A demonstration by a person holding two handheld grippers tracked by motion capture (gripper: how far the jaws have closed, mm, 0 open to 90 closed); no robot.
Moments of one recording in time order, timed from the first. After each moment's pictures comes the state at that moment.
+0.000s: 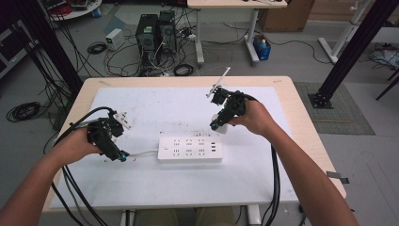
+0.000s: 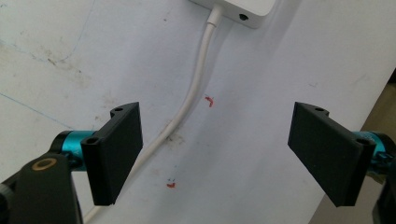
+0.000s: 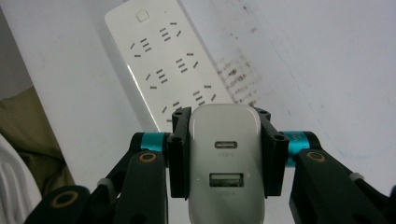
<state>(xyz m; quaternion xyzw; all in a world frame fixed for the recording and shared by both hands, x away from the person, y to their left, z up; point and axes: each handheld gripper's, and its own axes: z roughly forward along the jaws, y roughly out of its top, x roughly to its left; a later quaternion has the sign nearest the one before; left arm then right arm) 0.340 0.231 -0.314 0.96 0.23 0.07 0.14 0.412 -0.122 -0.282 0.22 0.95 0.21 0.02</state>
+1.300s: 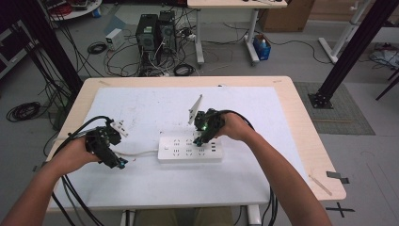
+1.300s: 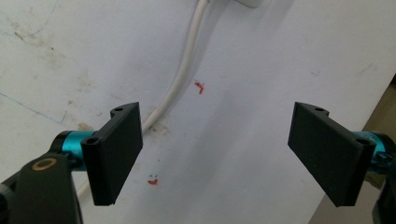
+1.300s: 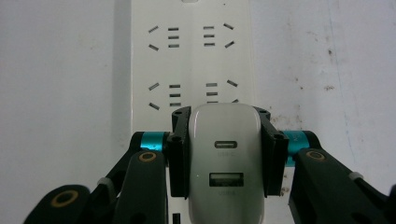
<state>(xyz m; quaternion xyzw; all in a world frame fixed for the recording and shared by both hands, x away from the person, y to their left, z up) 0.331 0.240 -0.338 0.96 0.25 0.05 0.15 0.423 -0.077 -0.366 0.01 0.97 0.23 0.00</state>
